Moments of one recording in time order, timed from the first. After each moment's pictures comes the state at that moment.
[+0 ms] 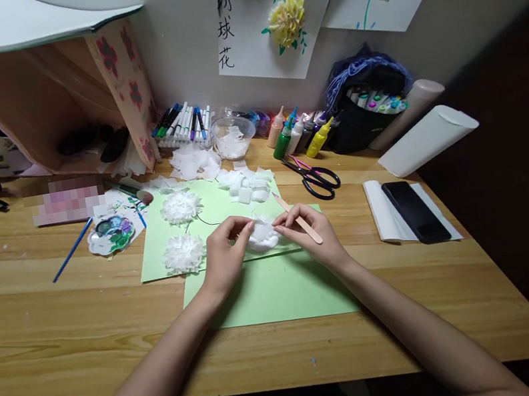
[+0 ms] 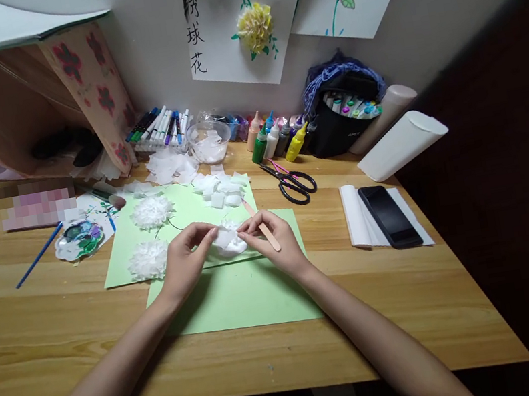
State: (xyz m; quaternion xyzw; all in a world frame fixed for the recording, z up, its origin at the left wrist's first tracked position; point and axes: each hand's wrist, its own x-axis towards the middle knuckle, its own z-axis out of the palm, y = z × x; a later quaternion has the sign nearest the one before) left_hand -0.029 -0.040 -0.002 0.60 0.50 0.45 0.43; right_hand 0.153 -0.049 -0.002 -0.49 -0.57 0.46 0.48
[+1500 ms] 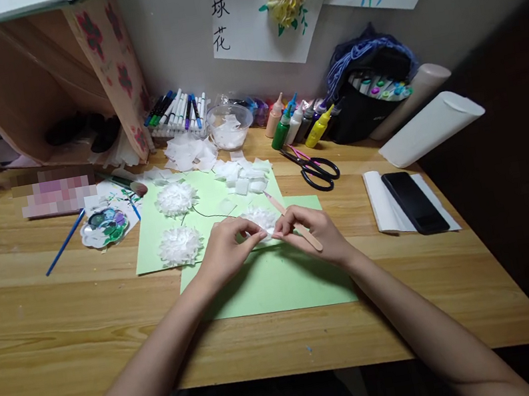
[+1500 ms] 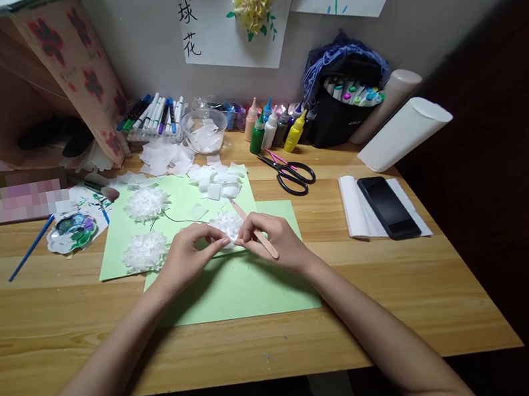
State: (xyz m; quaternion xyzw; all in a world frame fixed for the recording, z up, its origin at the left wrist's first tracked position) left_hand -0.033 -0.038 -0.004 0.74 0.44 0.33 0.38; right_hand 0.166 -0.056 0.005 -0.45 -0.73 0.36 0.37
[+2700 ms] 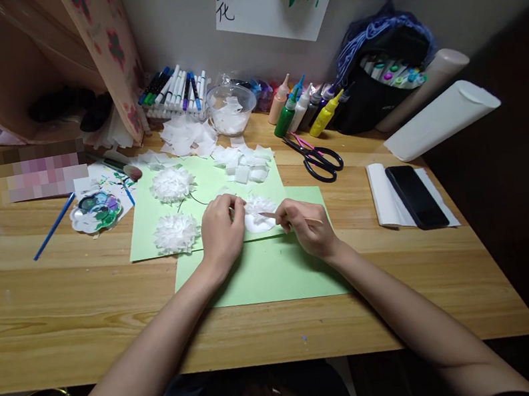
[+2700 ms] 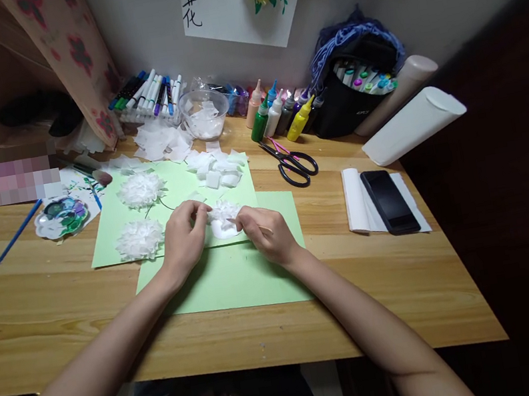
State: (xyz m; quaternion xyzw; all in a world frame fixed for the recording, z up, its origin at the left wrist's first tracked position) left_hand -0.021 -0.033 -0.017 0.67 0.59 0.37 0.27; right_hand 0.154 -0.055 -0.008 -0.47 -0.73 0.29 0.39
